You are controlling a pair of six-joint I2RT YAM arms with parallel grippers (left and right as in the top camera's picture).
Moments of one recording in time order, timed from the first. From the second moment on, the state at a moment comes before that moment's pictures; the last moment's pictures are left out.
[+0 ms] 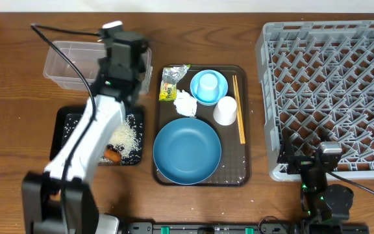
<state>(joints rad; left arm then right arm) -0.19 1.62 1.21 -0.27 -0.48 -0.38 -0.04 0.01 0.01 -0.06 -0.12 0.12</state>
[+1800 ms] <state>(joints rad) -0.52 1.89 1.23 -0.56 -0.05 -0.24 -0.04 0.01 0.01 -0.06 -0.12 0.12</state>
